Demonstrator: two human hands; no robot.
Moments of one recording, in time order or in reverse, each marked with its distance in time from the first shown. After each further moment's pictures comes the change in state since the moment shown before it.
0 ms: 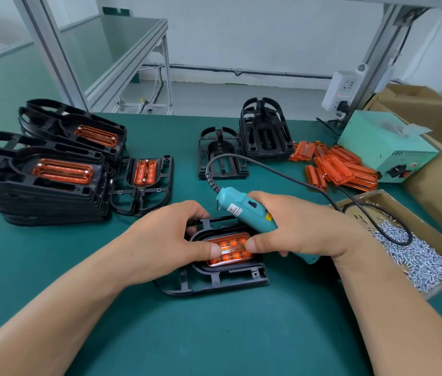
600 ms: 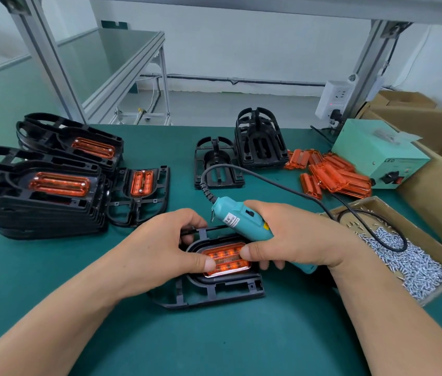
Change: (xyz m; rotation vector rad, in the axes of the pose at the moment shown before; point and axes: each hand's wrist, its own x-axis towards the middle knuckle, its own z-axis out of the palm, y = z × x) left_hand 0.004 -0.006 0.003 -0.127 0.011 0.023; right_hand -0.003 0.000 0.003 0.162 -0.025 -0.036
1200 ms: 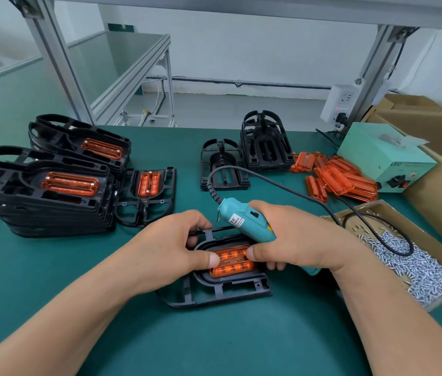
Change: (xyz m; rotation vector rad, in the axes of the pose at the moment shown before) left_hand 0.000 0.000 -0.001 0.108 0.018 -0.034; right_hand 0.004 0.000 0.004 -0.070 0.047 0.037
